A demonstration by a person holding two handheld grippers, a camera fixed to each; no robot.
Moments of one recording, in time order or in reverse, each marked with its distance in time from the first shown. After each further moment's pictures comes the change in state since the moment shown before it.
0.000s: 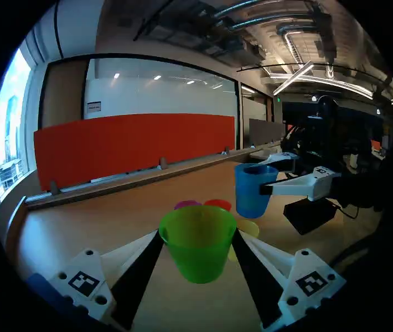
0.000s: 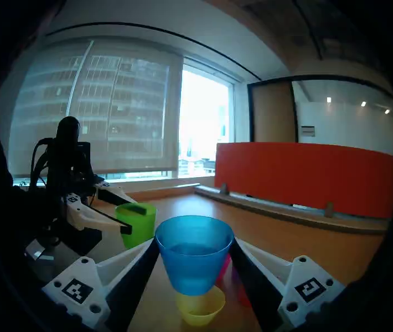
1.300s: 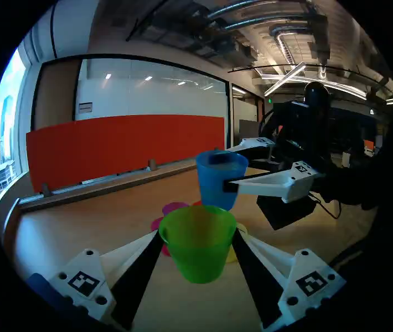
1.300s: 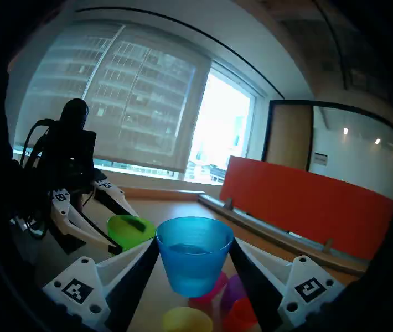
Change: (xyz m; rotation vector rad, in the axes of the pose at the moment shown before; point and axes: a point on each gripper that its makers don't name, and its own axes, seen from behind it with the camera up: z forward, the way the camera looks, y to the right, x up) left arm 0.003 0.021 0.003 -0.064 0.008 0.006; right arm 0.031 -0.010 0.037 0.045 0.014 -0.215
